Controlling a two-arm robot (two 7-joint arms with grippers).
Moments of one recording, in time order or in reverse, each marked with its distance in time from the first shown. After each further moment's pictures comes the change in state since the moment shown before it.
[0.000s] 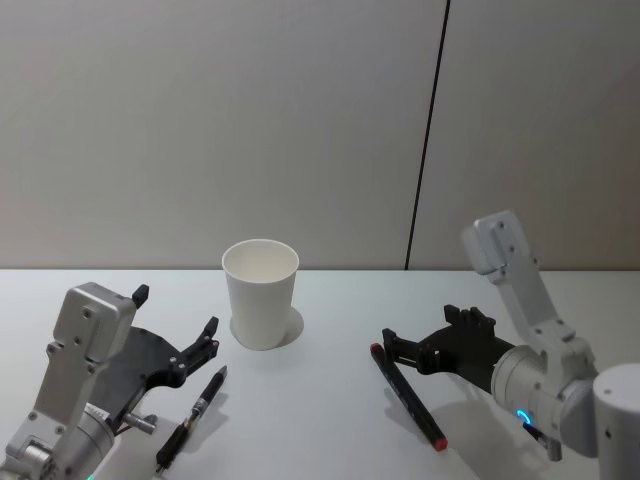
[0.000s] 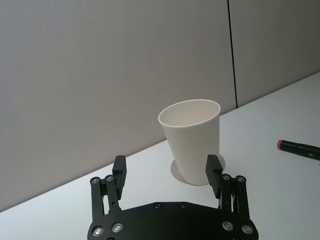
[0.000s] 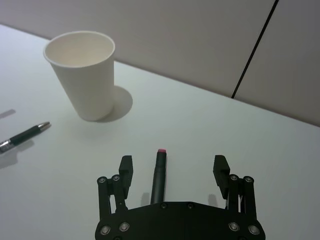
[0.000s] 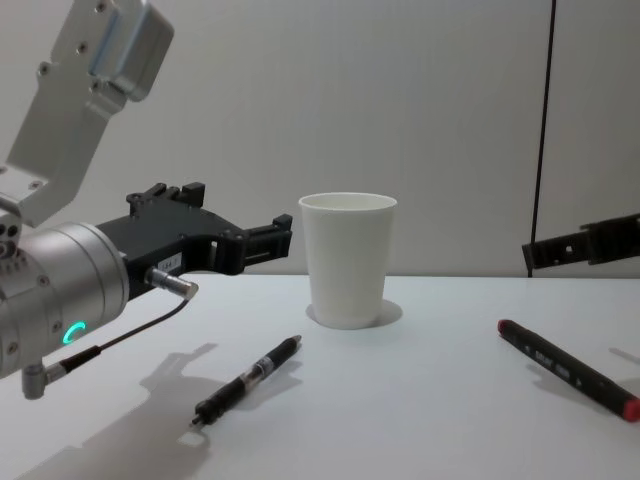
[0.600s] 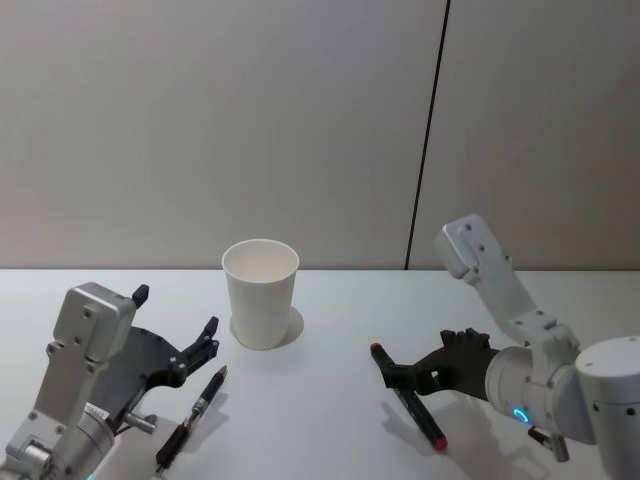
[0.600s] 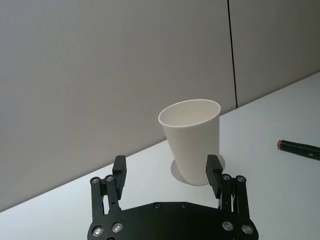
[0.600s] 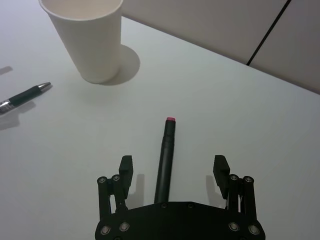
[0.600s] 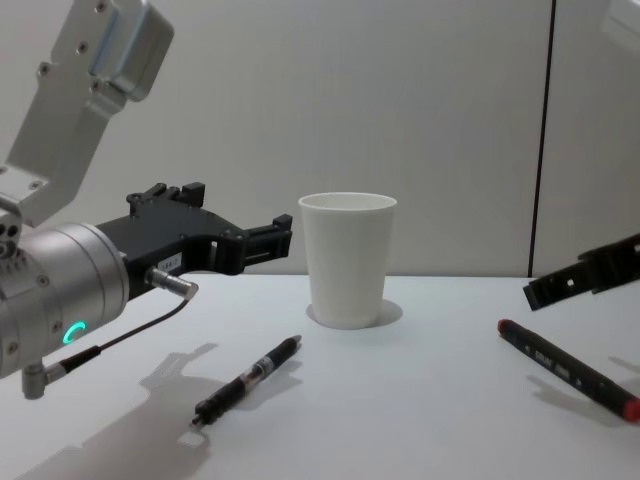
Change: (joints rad) left arm 0.000 0.000 0.000 0.000 0.000 0.000 0.000; right arm 0.067 0.020 -0.047 -0.012 -0.012 0.235 0.022
